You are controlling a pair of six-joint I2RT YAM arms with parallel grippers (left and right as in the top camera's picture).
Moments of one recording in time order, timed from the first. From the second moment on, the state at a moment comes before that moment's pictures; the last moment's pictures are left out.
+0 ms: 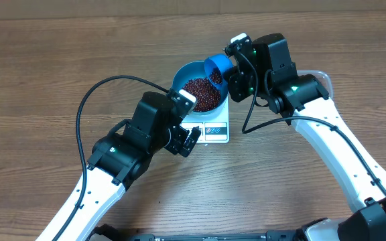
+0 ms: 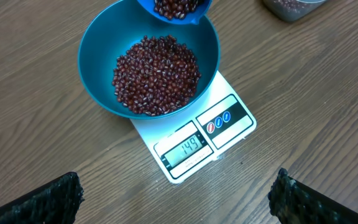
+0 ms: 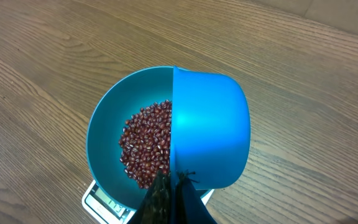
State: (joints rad) left arm -0.55 1.19 1.04 -0.66 0.02 0.06; right arm 0.39 1.58 1.38 -0.59 -0.22 -0.06
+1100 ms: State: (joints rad) left arm -0.55 1.19 1.04 -0.66 0.02 0.06; right arm 0.39 1.58 1.38 -0.57 -0.24 -0.06
